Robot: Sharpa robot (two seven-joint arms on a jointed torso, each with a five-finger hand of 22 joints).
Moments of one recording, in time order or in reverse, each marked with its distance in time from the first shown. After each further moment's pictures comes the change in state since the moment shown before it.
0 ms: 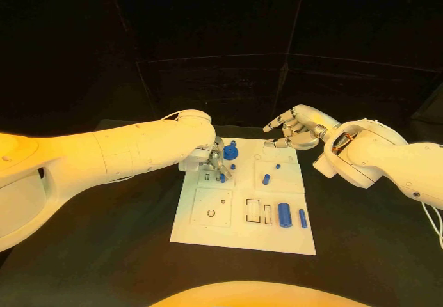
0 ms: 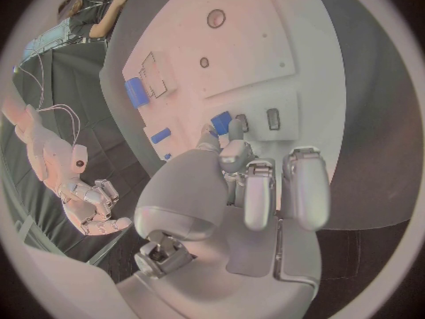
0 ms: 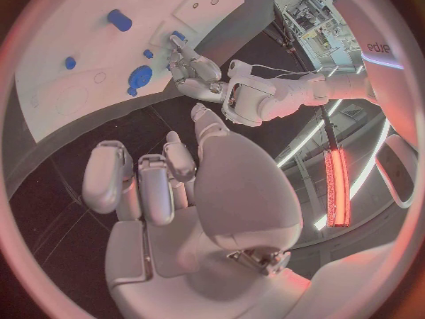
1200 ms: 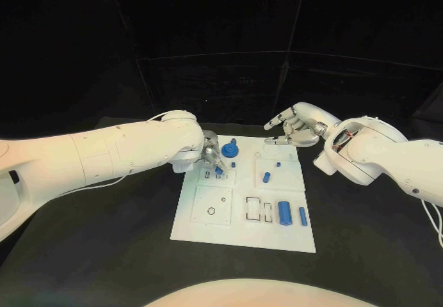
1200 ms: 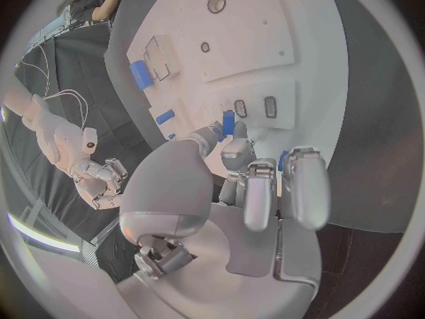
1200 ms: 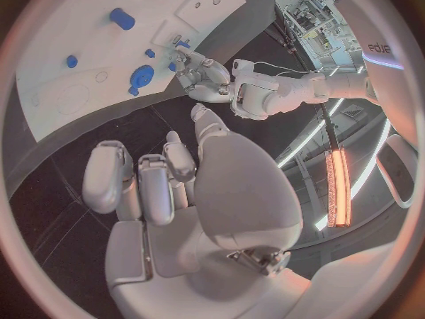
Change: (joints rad) left arm -0.005 -0.108 0.000 0.104 0.021 -0.194 0.054; left_hand -0.085 -0.195 0.619 -0.086 0.021 -0.037 0.002 0.016 0.056 -0.001 0.001 -0.038 -0.023 0.002 -0.002 0.000 0.000 0.000 0.000 0.000 -0.006 -0.002; right arm 0.000 0.004 0.000 -0.013 0.000 0.003 0.001; right_hand 0.000 0.000 0.000 0.000 0.005 0.004 -0.004 0.004 0.000 0.000 0.000 0.000 0.000 0.000 0.000 0.000 0.000 0.000 0.000 0.000 0.000 0.000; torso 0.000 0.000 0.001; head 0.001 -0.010
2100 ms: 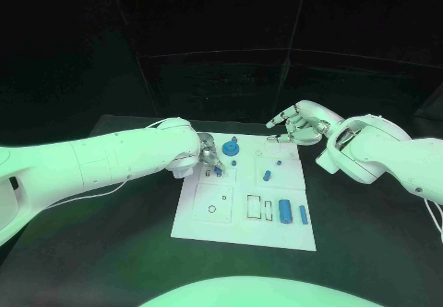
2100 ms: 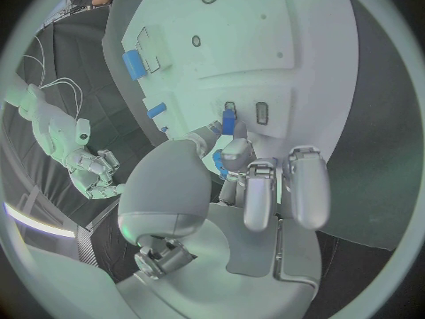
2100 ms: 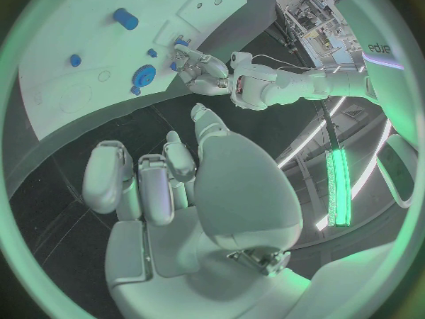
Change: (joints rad) left arm -0.044 -0.018 0.000 0.000 0.023 -0.111 -0.001; left_hand -0.020 -0.016 0.035 -0.013 -0.003 0.000 0.001 0.004 0.008 0.004 0.002 0.004 0.003 0.000 0.000 0.000 0.000 0.000 0.000 0.000 0.000 0.004; right arm 0.000 -0.004 0.000 -0.002 0.000 0.001 0.001; right_hand 0.000 0.000 0.000 0.000 0.000 0.000 0.000 0.000 0.000 0.000 0.000 0.000 0.000 0.000 0.000 0.000 0.000 0.000 0.000 0.000 0.000 0.000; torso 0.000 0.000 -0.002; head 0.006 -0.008
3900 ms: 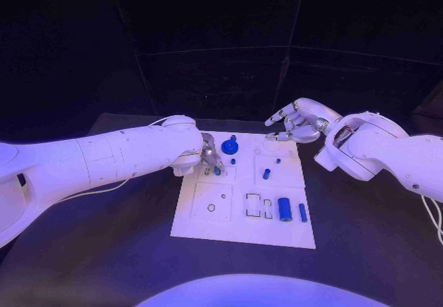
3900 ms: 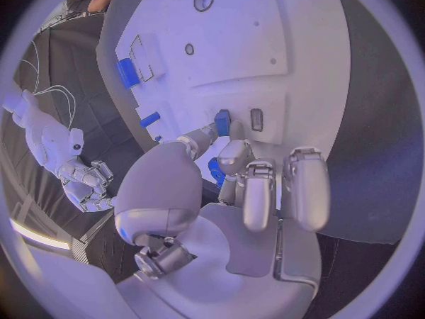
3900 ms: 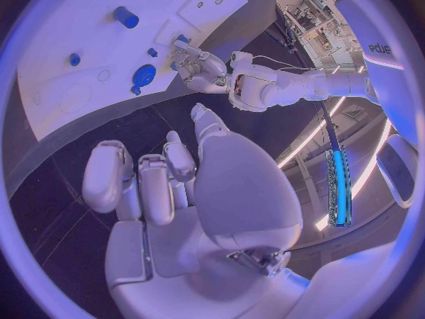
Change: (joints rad) left arm -0.001 0.033 0.002 -0.027 -0.022 0.072 -0.057; left_hand -0.129 -0.039 0.084 -0.068 0.037 0.032 -0.029 0.054 0.056 0.018 -0.018 0.021 0.011 0.000 -0.007 0.000 0.000 -0.015 0.000 -0.007 0.010 0.031; right arm 0.000 0.009 0.000 -0.010 0.000 0.004 0.004; right_hand 0.000 0.000 -0.001 0.001 0.000 0.000 0.000 0.000 0.001 0.000 0.000 -0.001 -0.004 0.000 0.000 0.000 0.000 0.000 0.000 0.000 -0.004 -0.006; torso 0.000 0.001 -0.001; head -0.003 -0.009
